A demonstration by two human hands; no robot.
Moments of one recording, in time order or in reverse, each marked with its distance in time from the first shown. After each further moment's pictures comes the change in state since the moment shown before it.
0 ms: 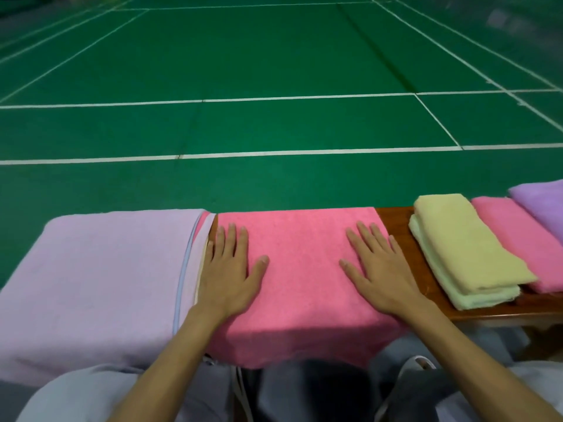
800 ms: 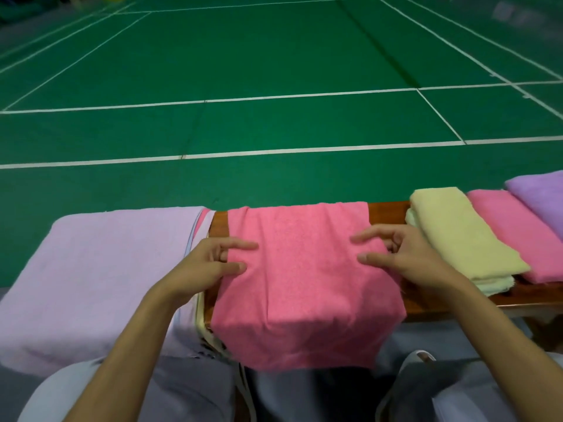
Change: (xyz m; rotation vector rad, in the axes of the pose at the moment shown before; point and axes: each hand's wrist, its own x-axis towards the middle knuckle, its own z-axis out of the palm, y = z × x) left_hand -0.015 -0.003 -0.080 -0.965 -0.385 -0.121; right_hand -0.013 0.013 -0.071 1.243 -0.146 0.046
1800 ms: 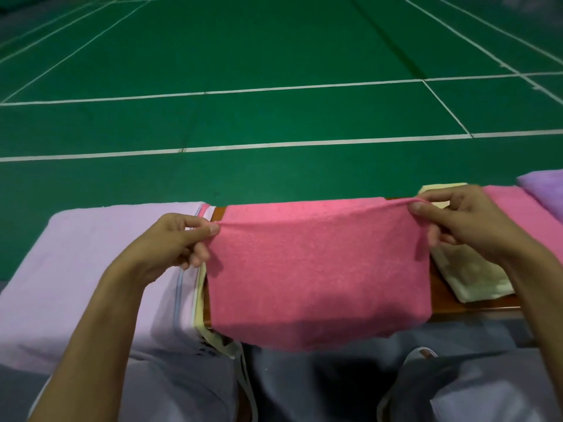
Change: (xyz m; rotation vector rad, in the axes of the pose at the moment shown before) left_hand -0.003 0.022 -0.052 -0.036 0.150 -0.086; right_hand 0.003 -0.043 -0.064 -0.229 0.134 0.024
